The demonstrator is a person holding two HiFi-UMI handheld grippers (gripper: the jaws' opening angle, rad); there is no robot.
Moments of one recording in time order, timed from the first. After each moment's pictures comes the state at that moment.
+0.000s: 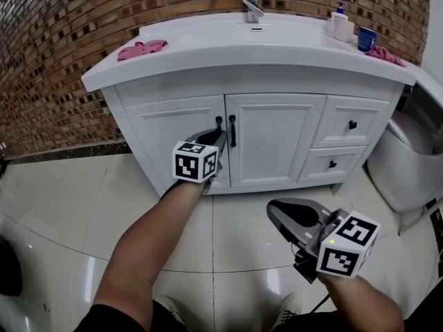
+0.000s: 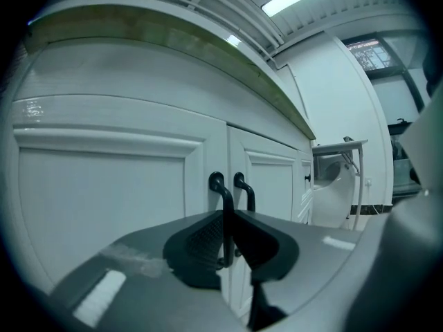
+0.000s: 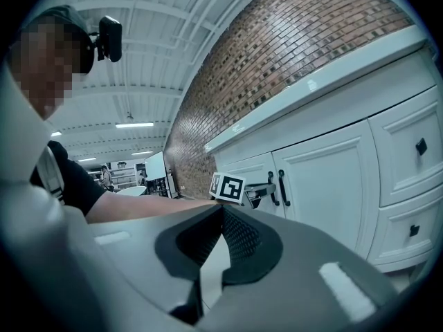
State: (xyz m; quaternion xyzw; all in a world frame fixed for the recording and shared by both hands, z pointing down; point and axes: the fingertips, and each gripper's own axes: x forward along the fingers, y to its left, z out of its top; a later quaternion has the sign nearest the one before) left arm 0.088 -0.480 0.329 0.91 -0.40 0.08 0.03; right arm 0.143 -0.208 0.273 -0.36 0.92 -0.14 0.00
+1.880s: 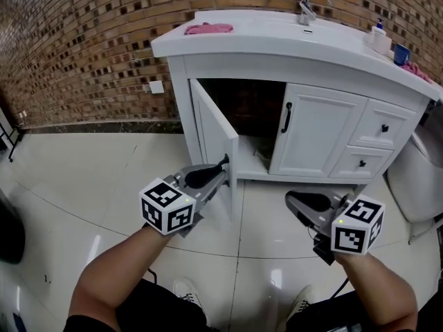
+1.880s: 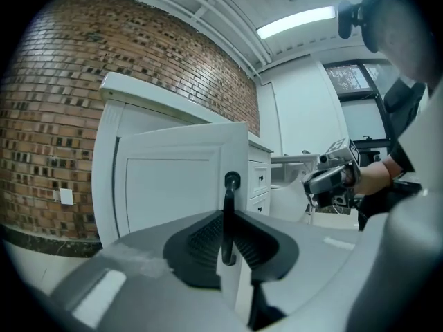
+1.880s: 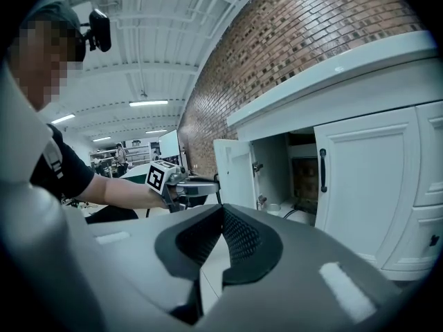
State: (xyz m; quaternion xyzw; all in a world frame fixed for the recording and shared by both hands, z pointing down) left arm -0.073 -0.271 0.331 0.94 -0.32 0.07 0.04; right arm 0.054 -0.190 0.308 -0.30 0.94 -0.13 -0.09
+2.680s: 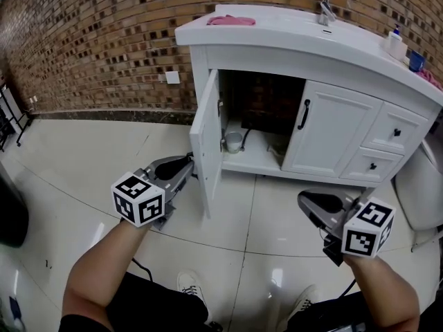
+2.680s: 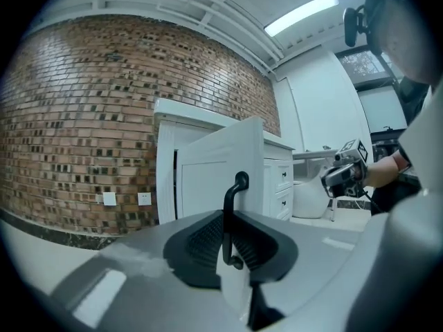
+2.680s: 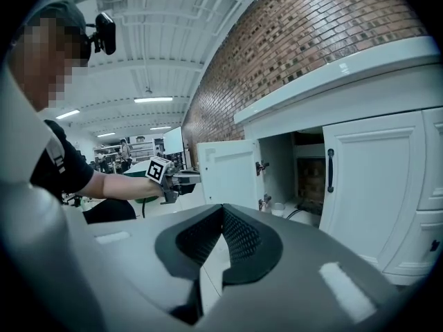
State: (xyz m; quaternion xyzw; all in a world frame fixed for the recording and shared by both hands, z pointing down) left arm -0.195 -0.263 0.328 0.91 -0.41 0.08 0.04; right arm 0.040 -0.177 0.310 -0.29 0.94 -0.12 -0.11
